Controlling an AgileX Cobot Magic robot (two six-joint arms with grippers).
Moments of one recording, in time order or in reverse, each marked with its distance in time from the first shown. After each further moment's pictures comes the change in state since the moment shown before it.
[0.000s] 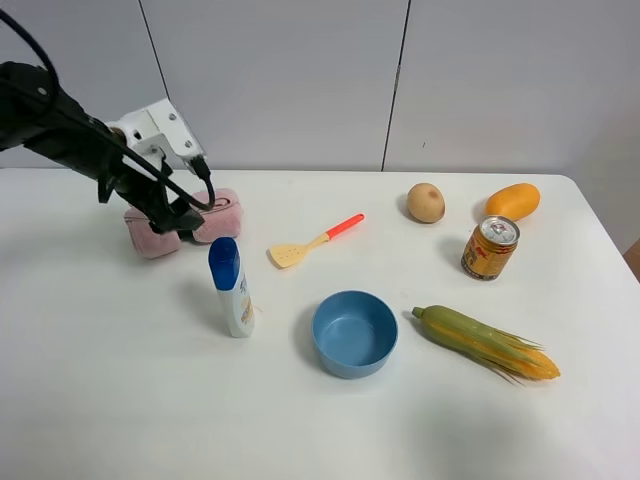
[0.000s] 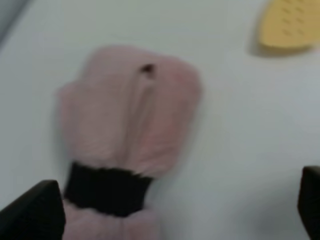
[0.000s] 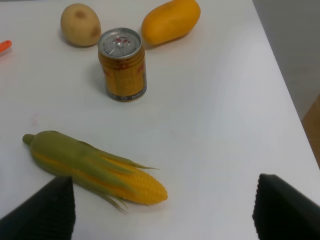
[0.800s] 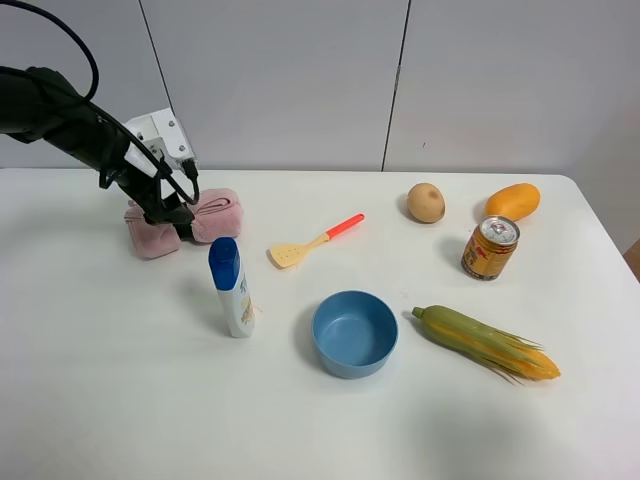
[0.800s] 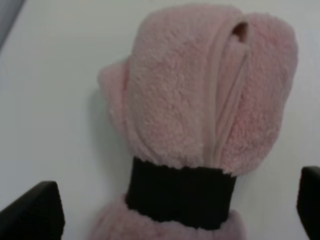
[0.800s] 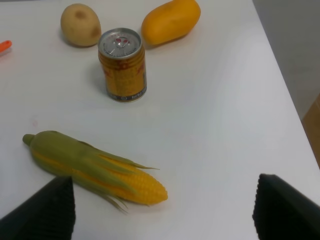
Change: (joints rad) left arm 0.110 0.218 -0.194 -0.037 0.047 0.151; right arm 0.000 0.000 0.000 0.000 0.000 0.000
